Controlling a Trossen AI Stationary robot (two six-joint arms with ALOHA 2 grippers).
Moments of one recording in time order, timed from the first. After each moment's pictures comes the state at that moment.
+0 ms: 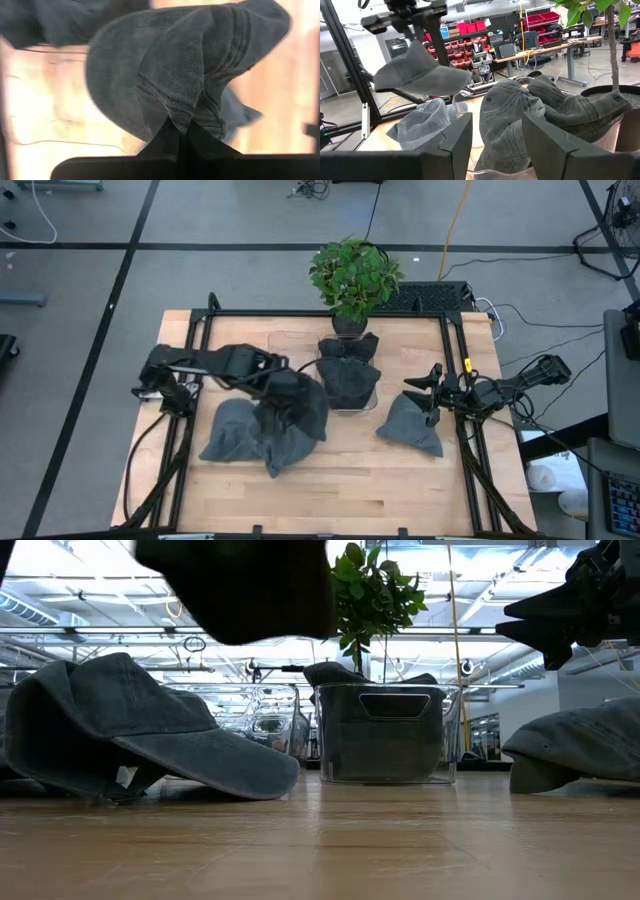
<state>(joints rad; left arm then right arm) -0.19 1.82 2.10 -1.57 -0.10 -0.17 0.40 0.10 0.02 0.16 0.63 0.20</state>
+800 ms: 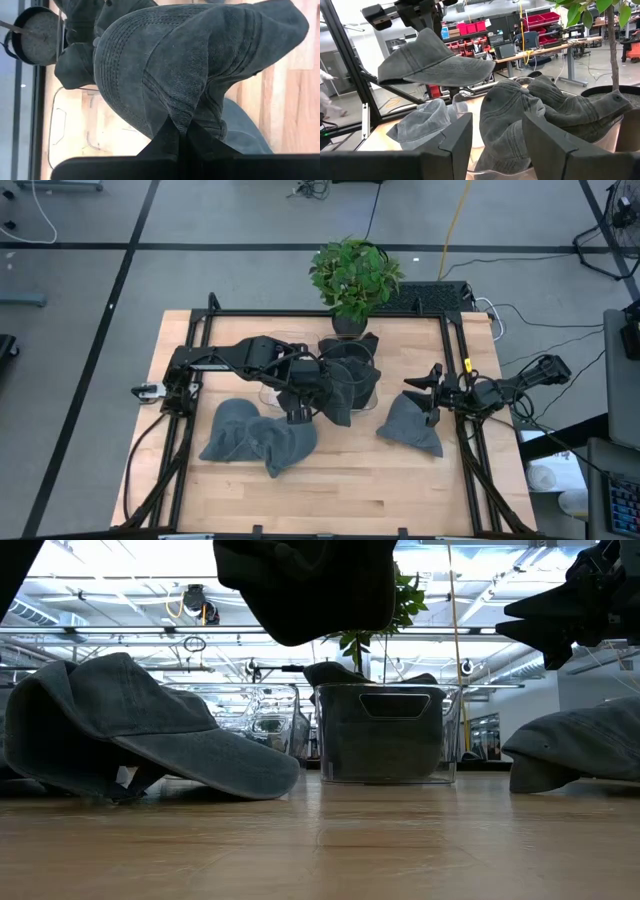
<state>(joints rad) -0.13 1.99 2.36 -1.57 -0.20 -0.14 0.40 0.10 0.02 0.16 0.63 0.20</state>
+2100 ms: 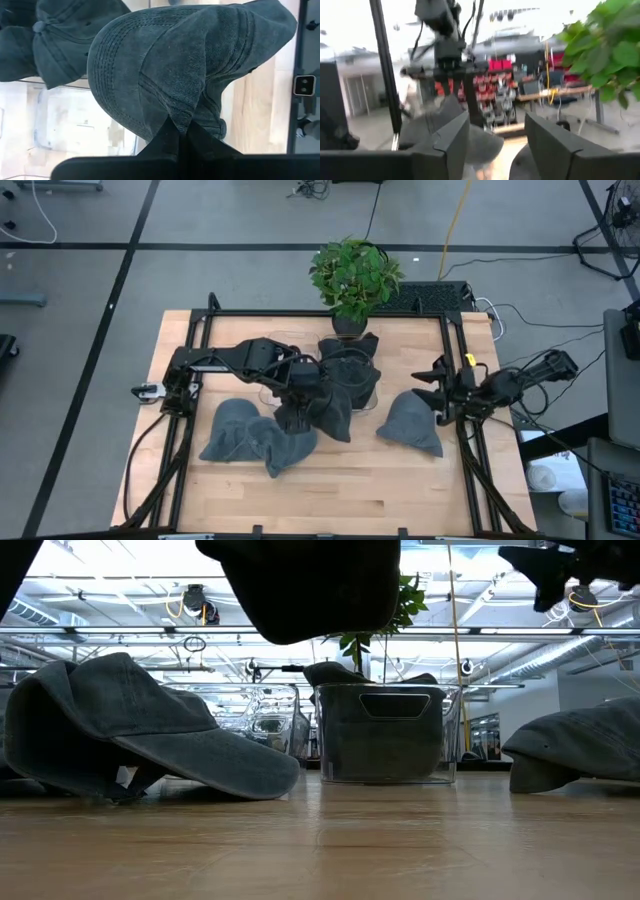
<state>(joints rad) -0.14 1.99 2.36 -1.57 0.00 -0.21 0.40 0.24 0.17 0.37 0.49 0.02</state>
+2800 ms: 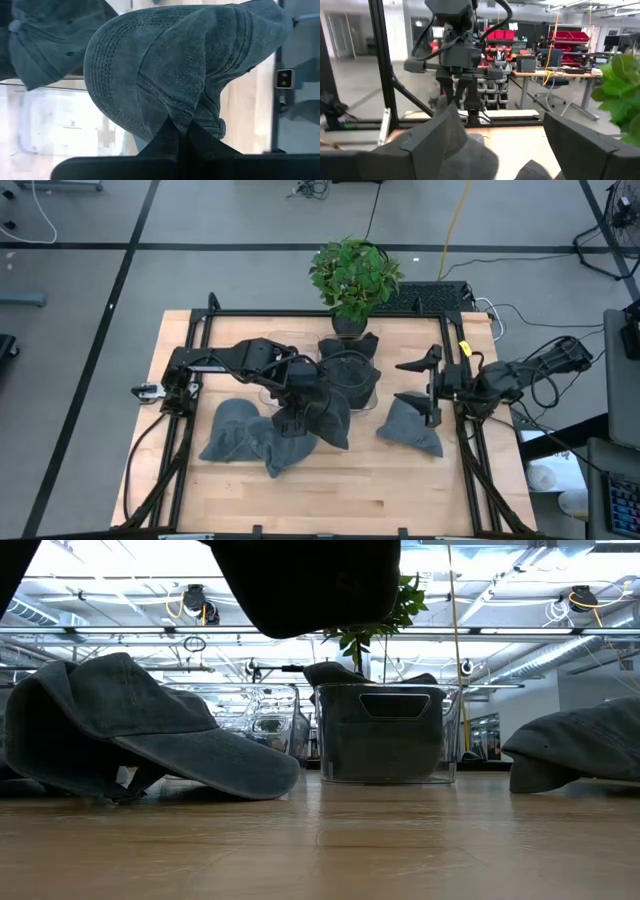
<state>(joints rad) -0.15 1.98 2.36 -1.57 0.06 -0.20 0.40 0.71 0.71 0.06 0.50 -0.03</state>
